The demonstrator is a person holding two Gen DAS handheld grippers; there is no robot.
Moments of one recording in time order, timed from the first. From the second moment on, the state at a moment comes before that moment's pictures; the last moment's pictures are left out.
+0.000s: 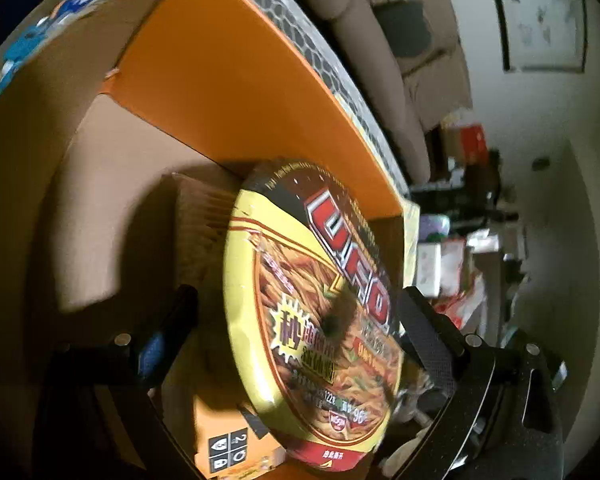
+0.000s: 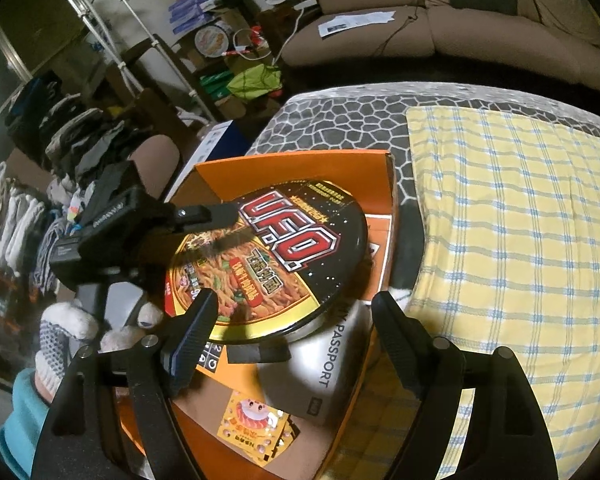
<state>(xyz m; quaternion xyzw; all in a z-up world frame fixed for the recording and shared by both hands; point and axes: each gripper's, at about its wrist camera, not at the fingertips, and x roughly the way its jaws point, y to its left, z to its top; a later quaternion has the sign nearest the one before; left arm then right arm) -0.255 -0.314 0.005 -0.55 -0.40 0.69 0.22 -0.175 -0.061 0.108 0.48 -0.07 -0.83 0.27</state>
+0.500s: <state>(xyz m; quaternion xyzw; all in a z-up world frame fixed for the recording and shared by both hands) -0.198 -0.305 0.023 -0.61 -0.39 0.66 0.22 -0.177 -0.062 0.099 0.49 -0.07 -0.83 0.27</state>
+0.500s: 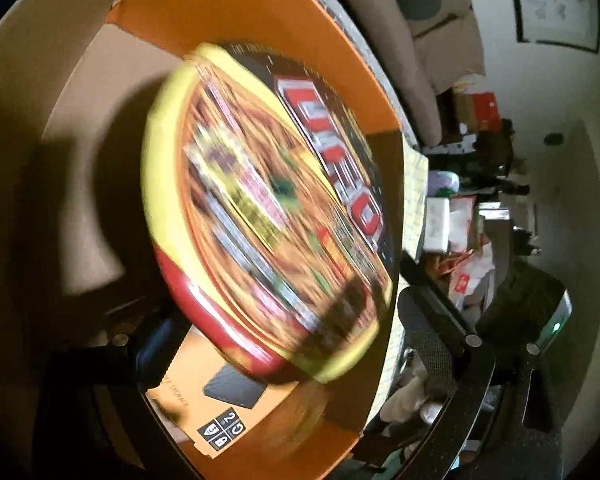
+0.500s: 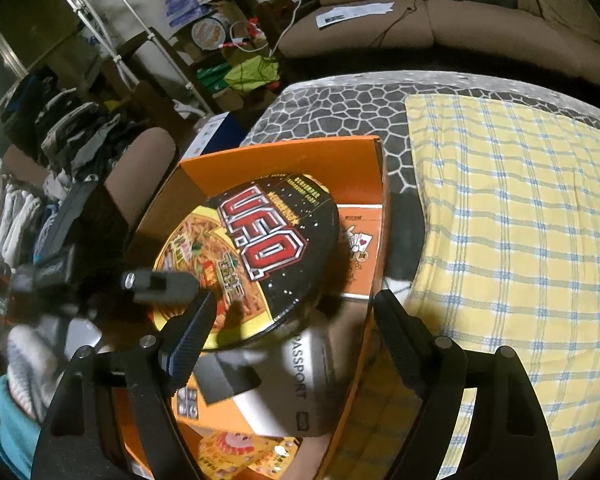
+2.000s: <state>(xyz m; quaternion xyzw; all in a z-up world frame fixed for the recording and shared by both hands) -0.181 -0.347 0.082 -0.51 -0.38 0.75 0.17 -0.172 -0.106 0.102 0.48 -0.01 -0.84 0.24</state>
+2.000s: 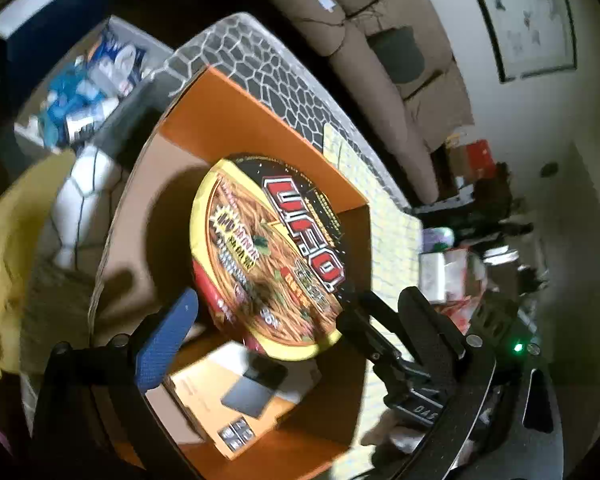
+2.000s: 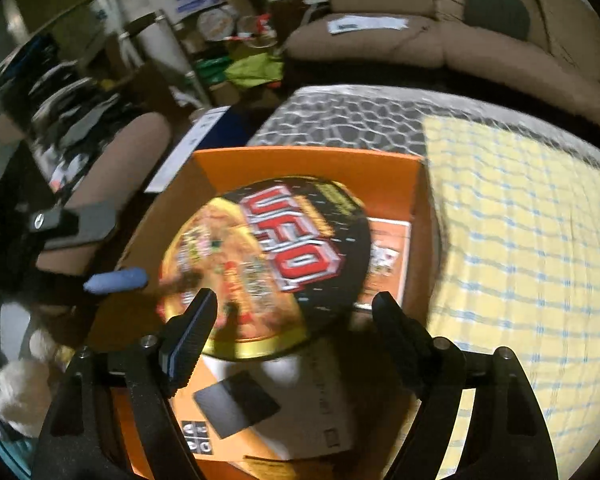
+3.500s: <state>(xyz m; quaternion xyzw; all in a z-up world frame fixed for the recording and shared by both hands) -0.176 -0.338 0.092 -0.50 -0.36 0.77 0.18 -0.172 -0.120 0.085 0.50 0.02 -0.83 0.26</state>
